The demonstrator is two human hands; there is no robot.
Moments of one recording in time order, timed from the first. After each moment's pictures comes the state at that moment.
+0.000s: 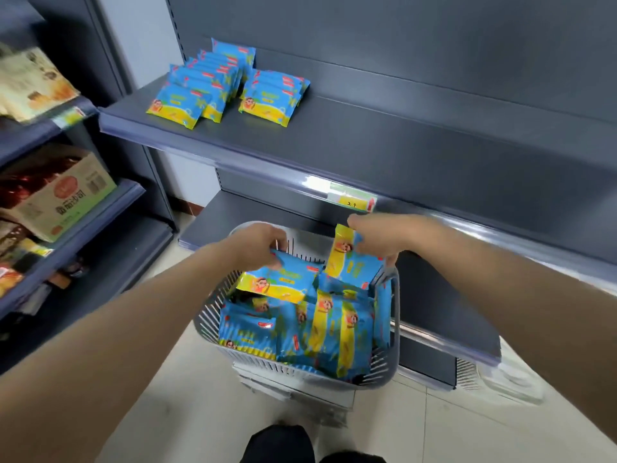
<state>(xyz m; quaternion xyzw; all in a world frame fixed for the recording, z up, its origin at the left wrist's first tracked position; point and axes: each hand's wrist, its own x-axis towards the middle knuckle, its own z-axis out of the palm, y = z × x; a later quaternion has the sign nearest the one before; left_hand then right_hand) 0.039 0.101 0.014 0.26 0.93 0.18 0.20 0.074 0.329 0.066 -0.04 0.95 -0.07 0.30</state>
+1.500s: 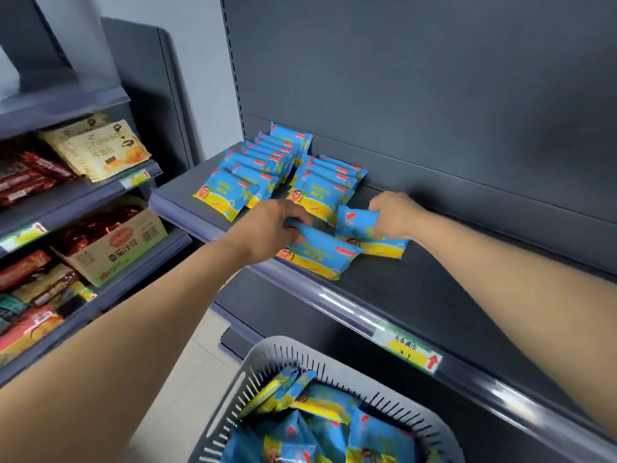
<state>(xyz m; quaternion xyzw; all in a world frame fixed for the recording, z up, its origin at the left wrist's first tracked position) -0.133 0.093 0.120 0.16 0.92 0.34 0.03 -0.182 0.319 0.120 -0.05 0.99 -0.07 0.10</state>
